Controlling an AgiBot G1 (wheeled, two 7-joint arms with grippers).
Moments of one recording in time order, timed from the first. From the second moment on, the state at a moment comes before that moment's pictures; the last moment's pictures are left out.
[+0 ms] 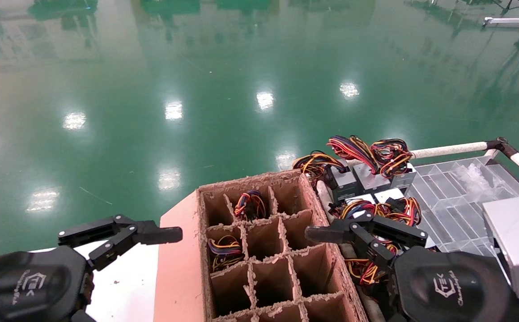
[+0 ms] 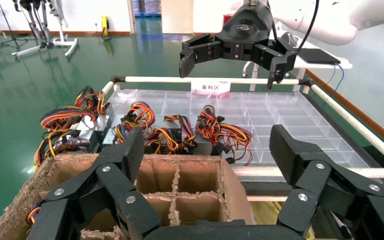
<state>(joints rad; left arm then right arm) -1.09 0.59 0.34 -1.27 0.69 1.47 -0.16 1.08 -0.61 -0.28 1.28 -0.73 -1.49 0.19</state>
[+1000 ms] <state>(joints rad) -1.09 0.59 0.34 -1.27 0.69 1.47 -0.16 1.08 -0.61 -0.28 1.28 -0.73 -1.49 0.19</state>
